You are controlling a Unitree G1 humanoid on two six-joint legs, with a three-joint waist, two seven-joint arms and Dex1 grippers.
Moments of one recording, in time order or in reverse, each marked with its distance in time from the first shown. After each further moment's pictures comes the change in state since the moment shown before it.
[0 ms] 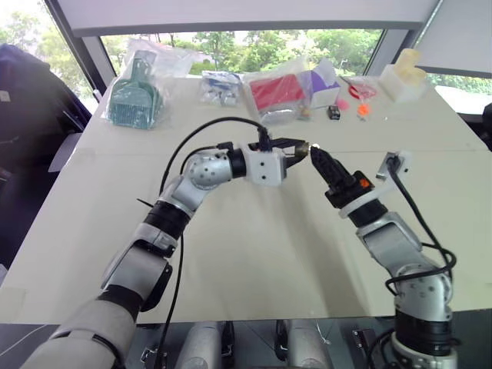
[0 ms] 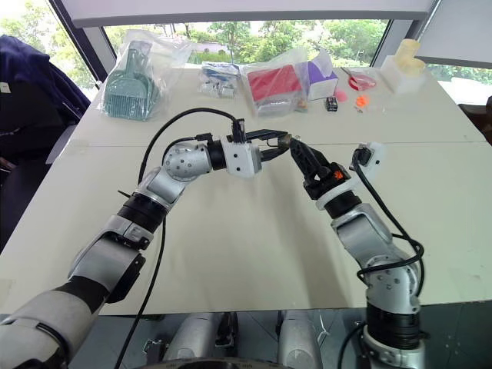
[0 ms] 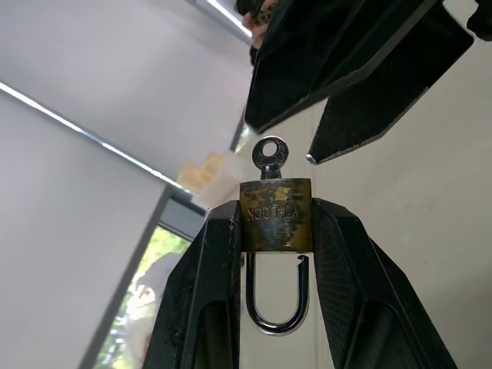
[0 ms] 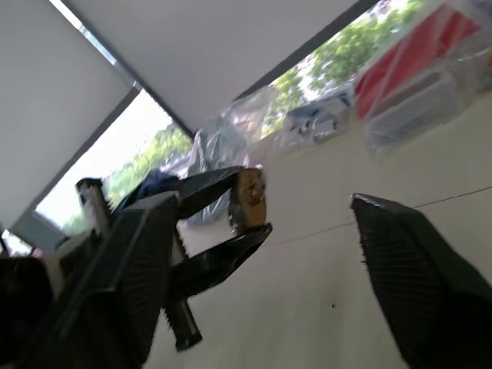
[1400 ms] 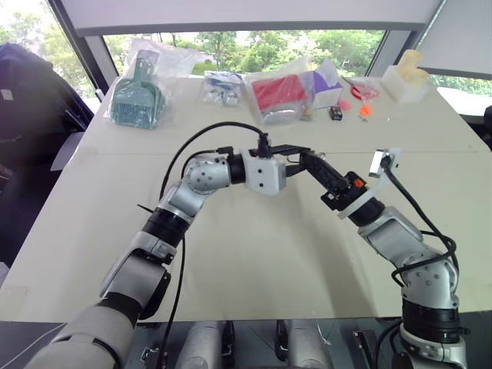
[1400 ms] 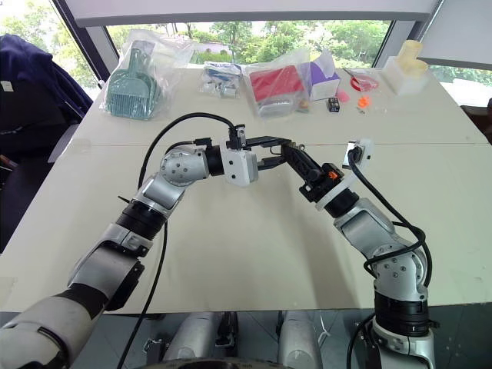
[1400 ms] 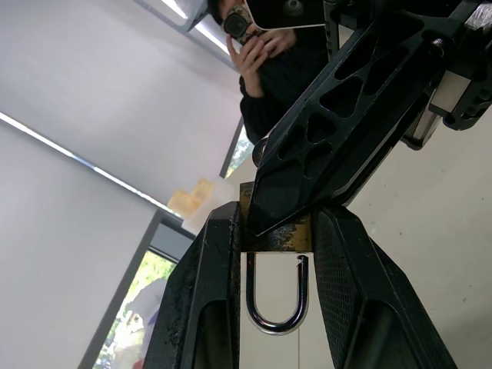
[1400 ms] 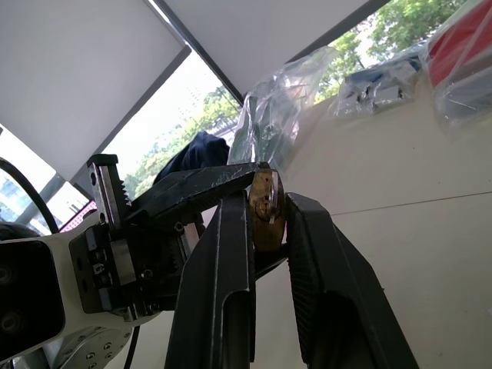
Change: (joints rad) left arm 0.064 -0.003 0.003 -0.118 0.002 -0.026 -0.011; right arm -0.053 0.006 0.004 0.089 -0.016 0.066 0.135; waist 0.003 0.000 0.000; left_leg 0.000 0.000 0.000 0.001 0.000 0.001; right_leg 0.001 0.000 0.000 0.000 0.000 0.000
